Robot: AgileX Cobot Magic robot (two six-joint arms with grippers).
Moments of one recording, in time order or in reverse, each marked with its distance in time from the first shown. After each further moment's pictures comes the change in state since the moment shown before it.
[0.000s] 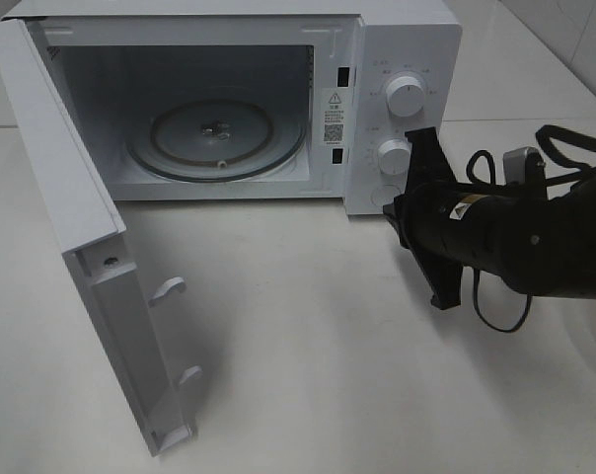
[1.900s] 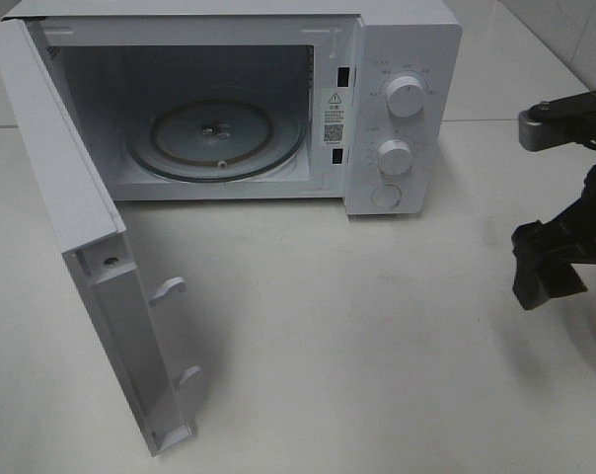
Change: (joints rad) left arm 0.000 0.000 0.000 0.000 0.000 0.000; right arm -0.260 -0.443 -0.176 -0.595 1.413 -1.139
